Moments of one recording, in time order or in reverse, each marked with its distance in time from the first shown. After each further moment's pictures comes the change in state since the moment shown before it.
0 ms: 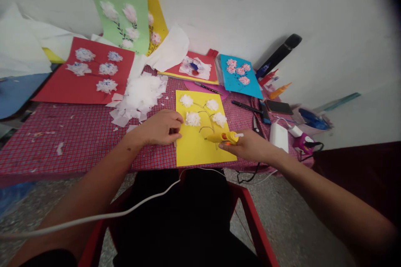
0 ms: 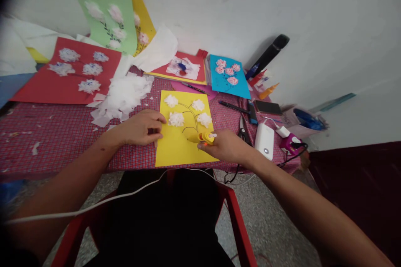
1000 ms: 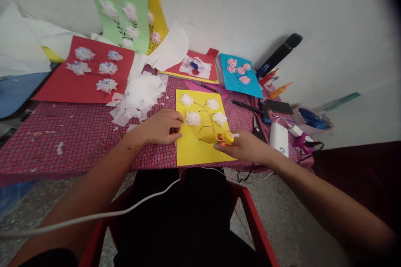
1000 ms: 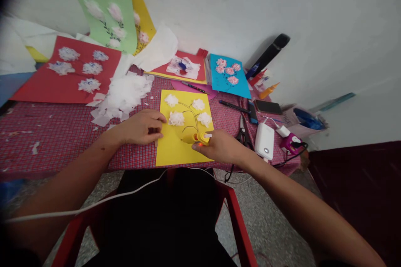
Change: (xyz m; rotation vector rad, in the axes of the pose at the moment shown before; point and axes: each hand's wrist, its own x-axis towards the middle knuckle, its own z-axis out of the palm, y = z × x) left_hand -0.001 -0.001 0.000 0.015 -0.004 0.004; right_hand 0.006 -0.014 0.004 0.050 -0.006 -0.038
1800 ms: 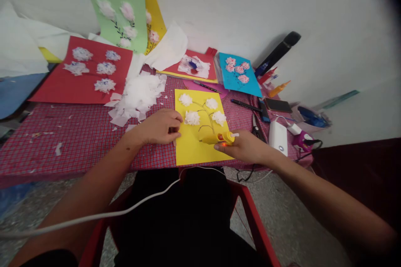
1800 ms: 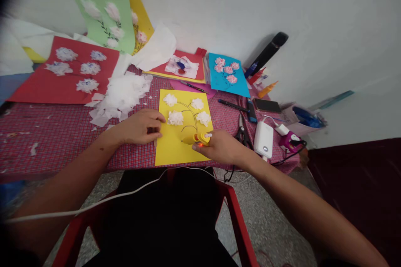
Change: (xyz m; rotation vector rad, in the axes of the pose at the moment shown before) left_hand 0.001 0.000 -0.001 0.018 -0.003 0.016; right_hand -0.005 0.000 -0.001 0.012 -0.024 0.017
